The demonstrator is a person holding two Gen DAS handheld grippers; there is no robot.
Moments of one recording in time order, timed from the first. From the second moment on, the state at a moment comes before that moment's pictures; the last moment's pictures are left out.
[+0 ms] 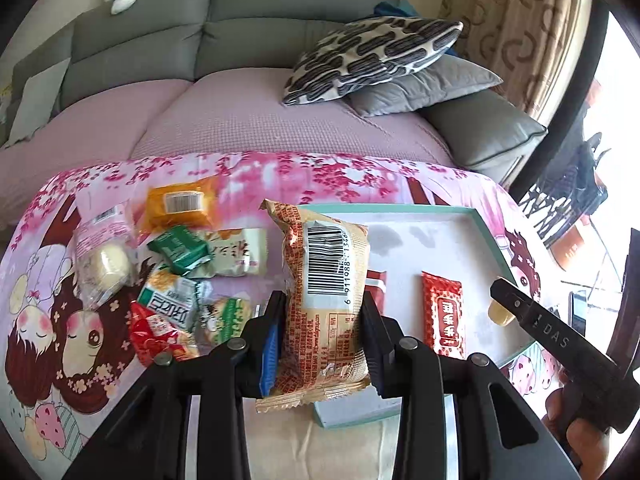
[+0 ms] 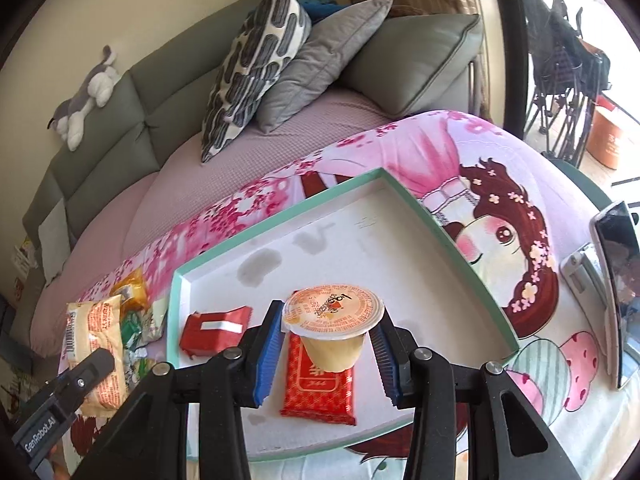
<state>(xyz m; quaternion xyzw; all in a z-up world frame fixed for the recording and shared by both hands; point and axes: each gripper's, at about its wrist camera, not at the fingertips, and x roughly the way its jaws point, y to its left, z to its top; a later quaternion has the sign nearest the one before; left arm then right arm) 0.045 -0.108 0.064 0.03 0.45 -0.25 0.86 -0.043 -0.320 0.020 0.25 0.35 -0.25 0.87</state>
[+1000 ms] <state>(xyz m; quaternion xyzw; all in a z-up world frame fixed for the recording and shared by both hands) 0.116 -0.225 -0.008 0.06 0.47 -0.27 0.84 0.017 -0.373 -0.013 0.25 0.36 -0.29 0.85</state>
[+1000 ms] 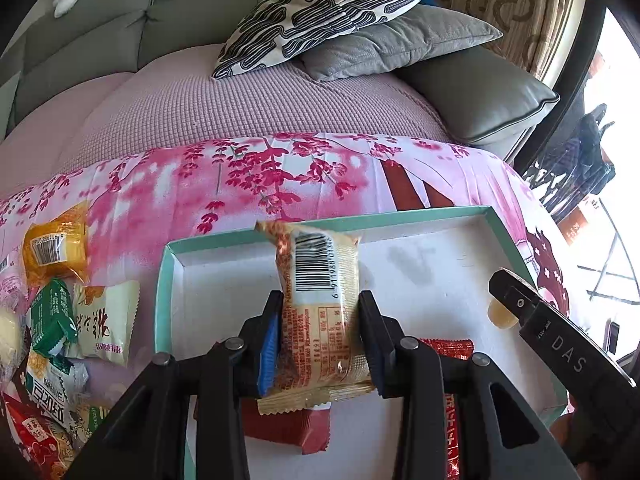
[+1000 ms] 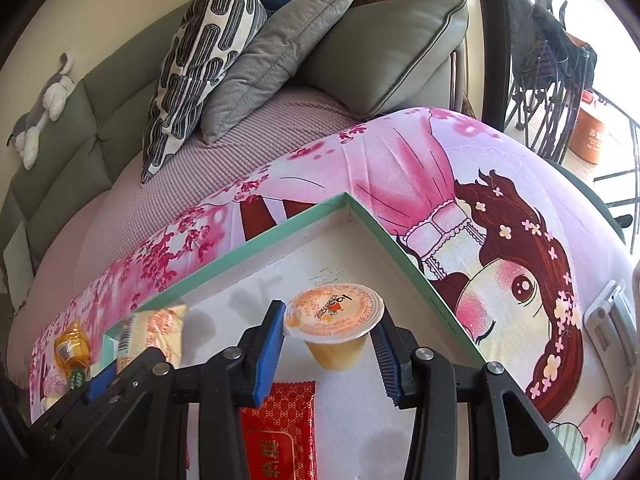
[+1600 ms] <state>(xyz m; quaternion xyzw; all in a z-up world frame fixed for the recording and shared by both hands) 0.118 -0.199 0.016 0.07 0.48 -0.21 0.85 0.005 -0.351 -0.004 0.21 0.40 -0.31 0.84</state>
